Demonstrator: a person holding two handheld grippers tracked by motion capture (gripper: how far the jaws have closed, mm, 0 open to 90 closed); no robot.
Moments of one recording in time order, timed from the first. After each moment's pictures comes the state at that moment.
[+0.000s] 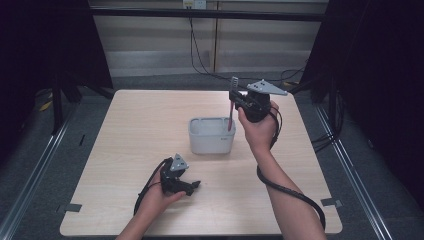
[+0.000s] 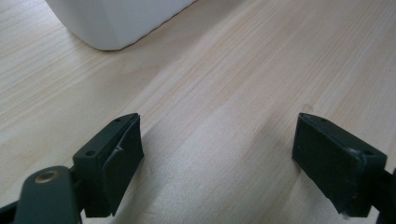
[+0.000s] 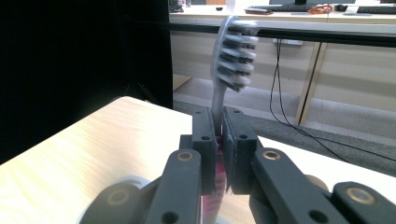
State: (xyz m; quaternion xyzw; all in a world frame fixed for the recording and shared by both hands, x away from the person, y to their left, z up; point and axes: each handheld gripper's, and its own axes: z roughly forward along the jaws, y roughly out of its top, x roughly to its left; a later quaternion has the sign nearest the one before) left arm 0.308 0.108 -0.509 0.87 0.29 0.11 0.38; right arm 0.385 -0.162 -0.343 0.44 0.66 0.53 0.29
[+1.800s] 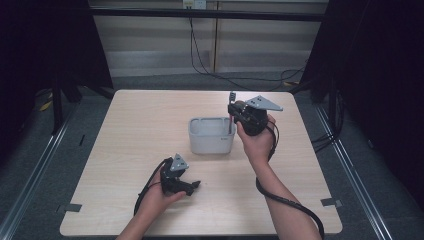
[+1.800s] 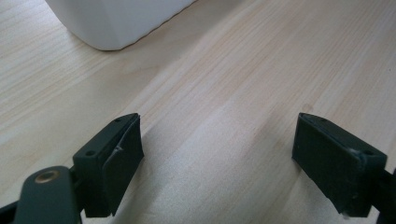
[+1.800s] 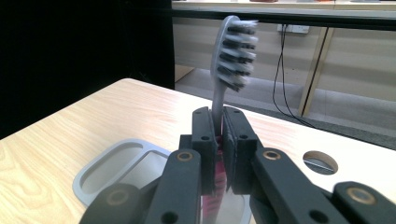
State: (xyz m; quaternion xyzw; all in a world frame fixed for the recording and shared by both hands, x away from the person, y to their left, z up) left arm 0.308 0.108 -0.509 0.87 0.29 0.11 0.38; right arm 0.372 -0.161 -0.382 0.44 0.67 0.52 0.29
